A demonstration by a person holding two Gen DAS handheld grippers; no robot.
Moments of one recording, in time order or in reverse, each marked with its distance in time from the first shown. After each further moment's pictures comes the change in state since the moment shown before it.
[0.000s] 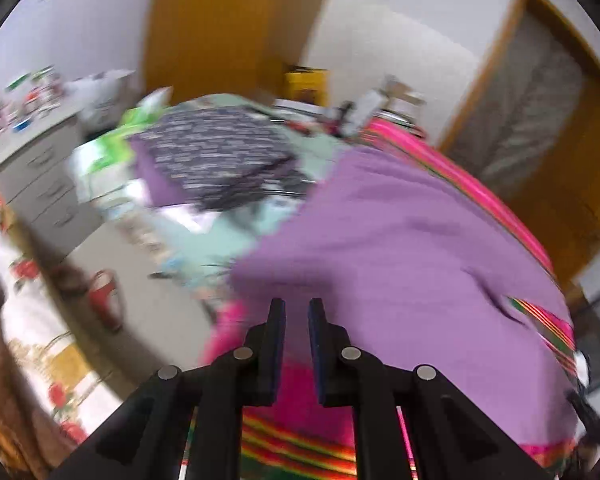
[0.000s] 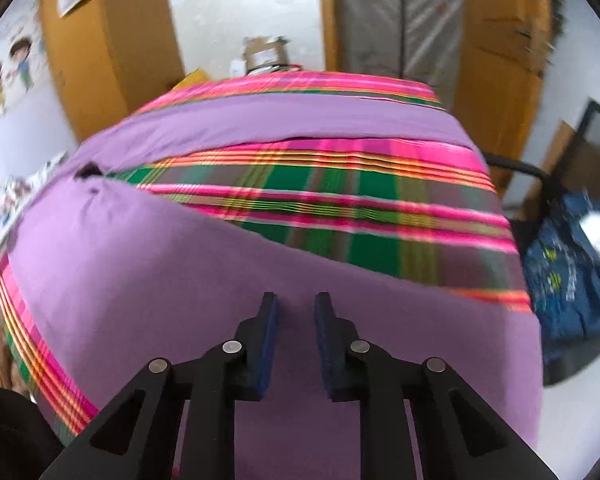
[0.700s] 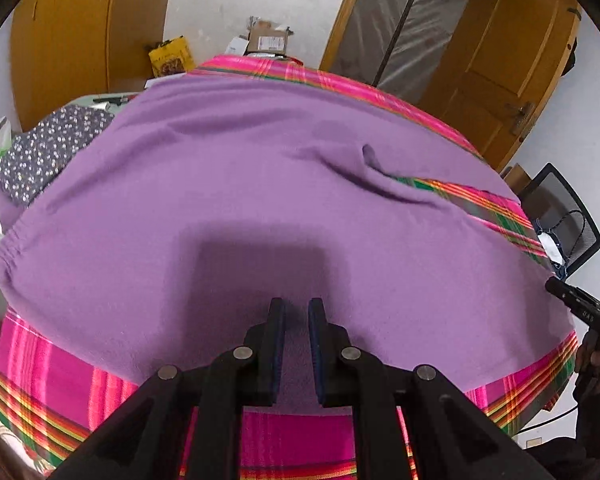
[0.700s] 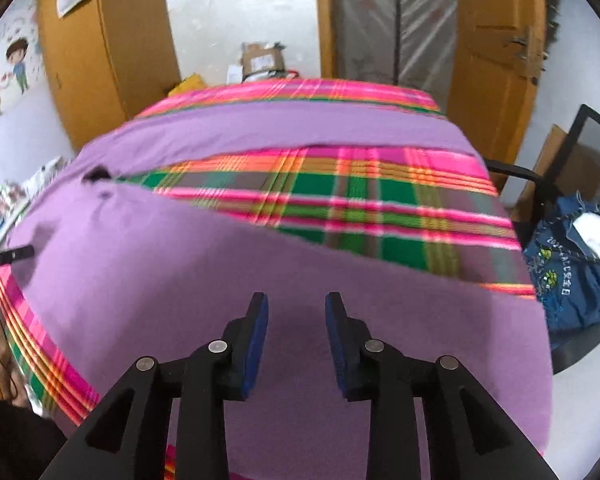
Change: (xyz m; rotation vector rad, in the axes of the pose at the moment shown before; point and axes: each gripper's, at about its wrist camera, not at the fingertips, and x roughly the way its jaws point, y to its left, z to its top) left arm 0.054 -0.117 -0.058 0.299 0.147 -0.183; right arm -0.014 0.030 -0.006 0.023 -0.013 -0.030
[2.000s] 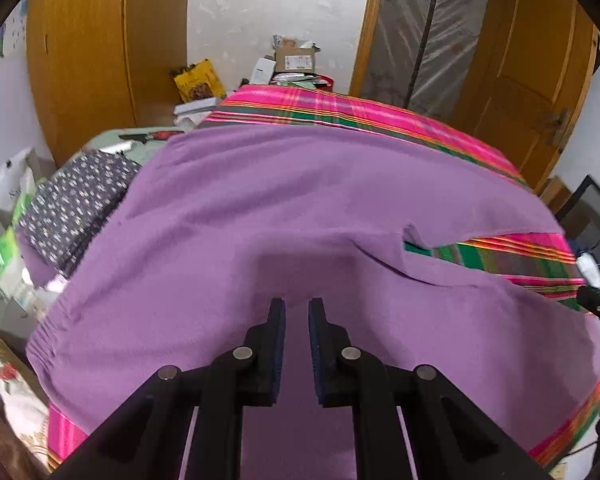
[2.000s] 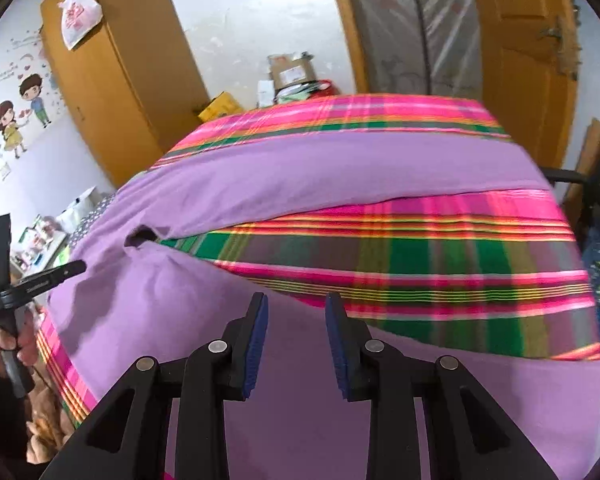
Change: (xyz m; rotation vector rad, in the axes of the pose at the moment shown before) left arm 0.016 -0.002 0.074 0.019 -0.037 0.198; right arm 0.027 0.043 0.072 0.078 -0.025 0.178
